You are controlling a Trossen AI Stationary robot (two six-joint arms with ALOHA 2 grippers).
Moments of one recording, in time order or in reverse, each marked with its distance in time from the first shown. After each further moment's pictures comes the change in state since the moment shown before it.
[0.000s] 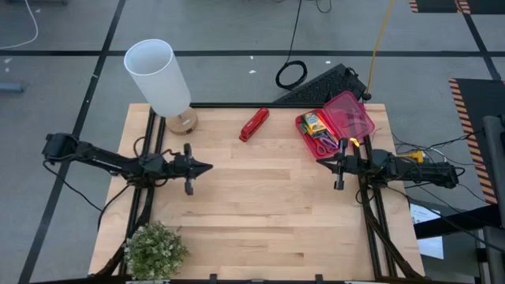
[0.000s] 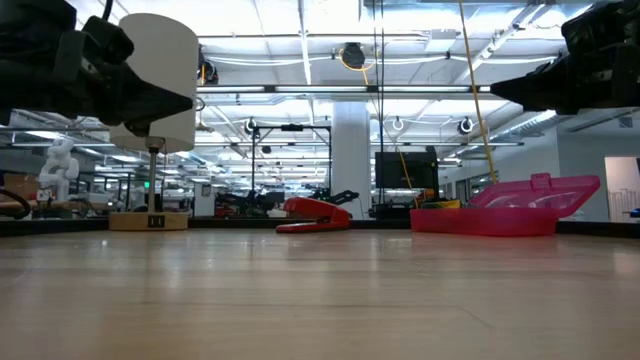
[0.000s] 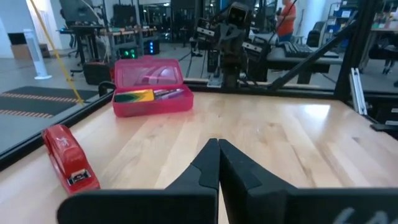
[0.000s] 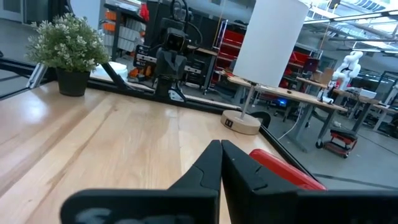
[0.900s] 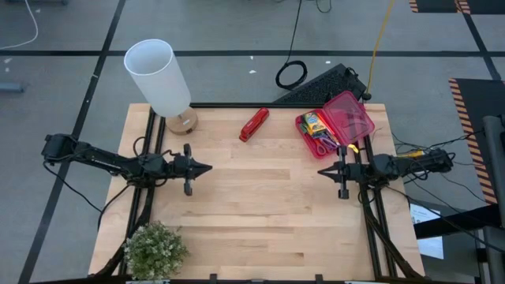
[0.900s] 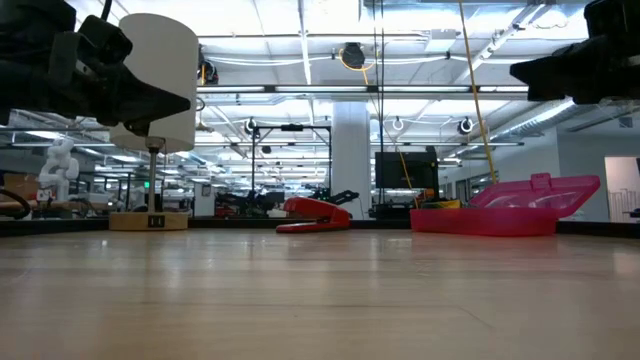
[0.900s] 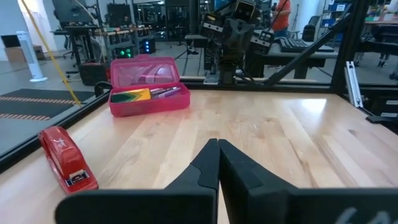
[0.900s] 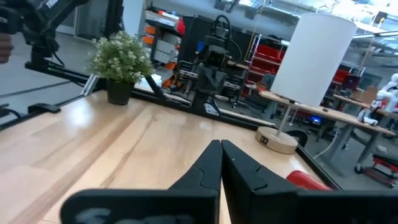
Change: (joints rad) left arm 0.000 -0.042 0.000 -0.057 0.019 0.026; right arm 0.248 0.000 -0.004 0.020 0.088 -0.018
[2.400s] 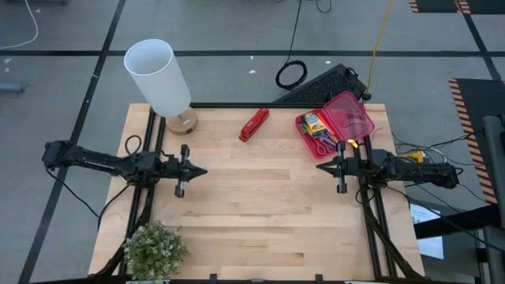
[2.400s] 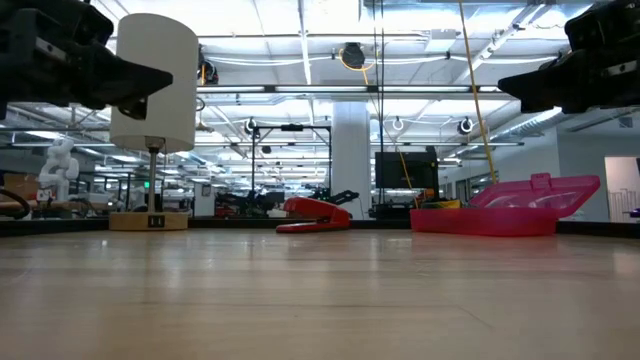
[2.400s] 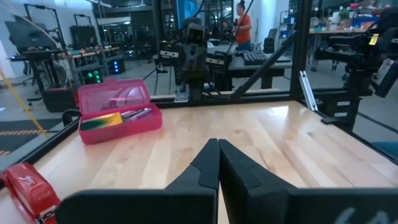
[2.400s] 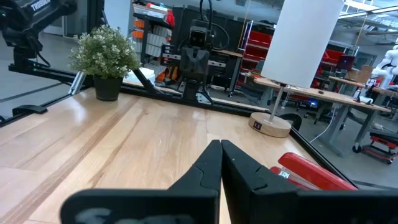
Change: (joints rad) left arm 0.020 -0.234 0.001 -0.171 0.167 0.058; right arm -0.255 0.001 0.000 -0.013 -0.213 0.069
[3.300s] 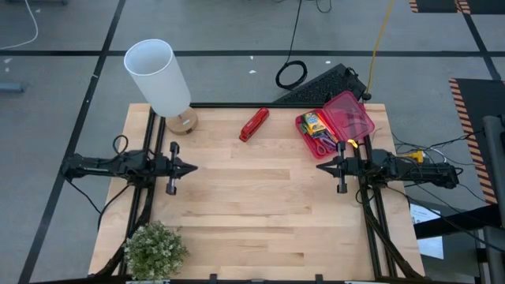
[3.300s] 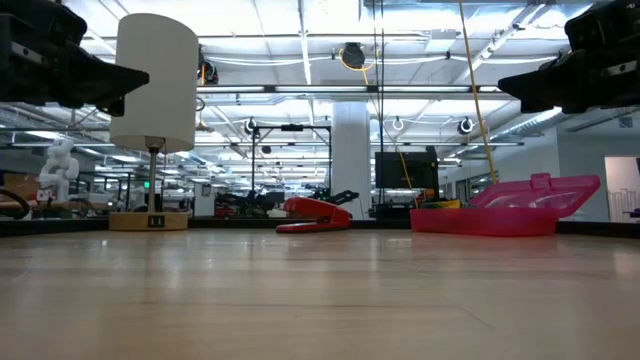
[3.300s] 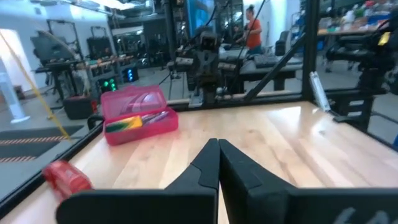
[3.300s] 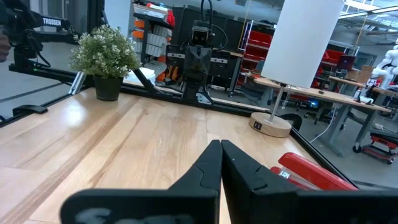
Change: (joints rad) left arm 0.004 -0.540 0.000 -0.517 -0.035 0.053; right arm 0.000 0.000 0.000 0.000 0.000 0.000
